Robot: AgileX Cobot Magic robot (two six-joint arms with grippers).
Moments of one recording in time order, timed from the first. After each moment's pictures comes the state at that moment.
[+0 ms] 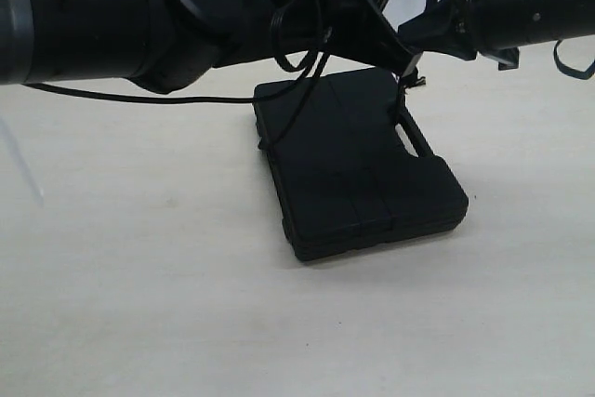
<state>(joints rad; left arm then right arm) -0.67 1.78 -1.28 -0.96 -0.12 1.06 -0.03 1.71 -1.19 1.21 0.89 -0.72</state>
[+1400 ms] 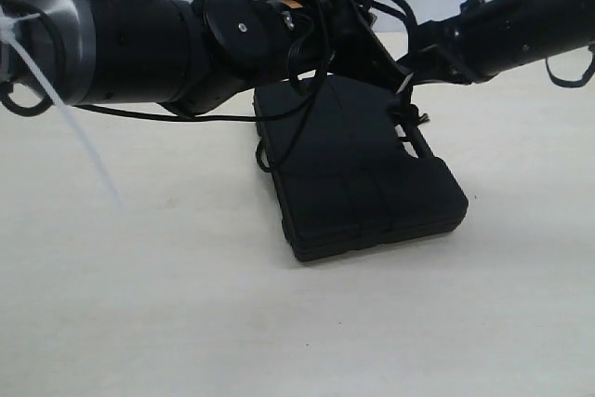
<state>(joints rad) -0.67 1.86 -1.28 -0.95 -0.22 1.06 0.04 1.71 -1.19 0.98 0.87 -0.87</state>
